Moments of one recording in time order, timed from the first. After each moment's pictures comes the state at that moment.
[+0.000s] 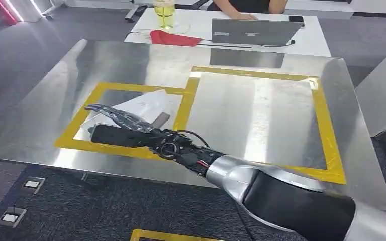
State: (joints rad) left arm -0.17 0.04 1.54 -0.13 -1.37 0.00 -0.08; right arm -0.90 0.35 1.06 -0.52 -0.22 -0.24 -0.55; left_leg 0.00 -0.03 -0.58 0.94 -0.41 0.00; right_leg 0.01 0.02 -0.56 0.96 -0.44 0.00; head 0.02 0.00
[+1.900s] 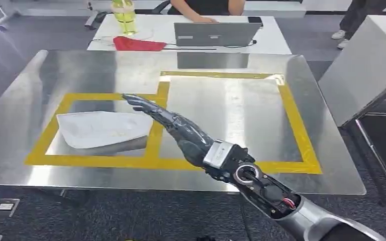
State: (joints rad) left arm -0.17 0.03 1.54 -0.13 -1.26 0.05 -0.02; right arm -0.36 0.03 0.68 -1.67 -0.18 0.03 -0.50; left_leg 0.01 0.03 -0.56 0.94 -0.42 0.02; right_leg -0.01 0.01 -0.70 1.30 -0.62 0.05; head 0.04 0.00
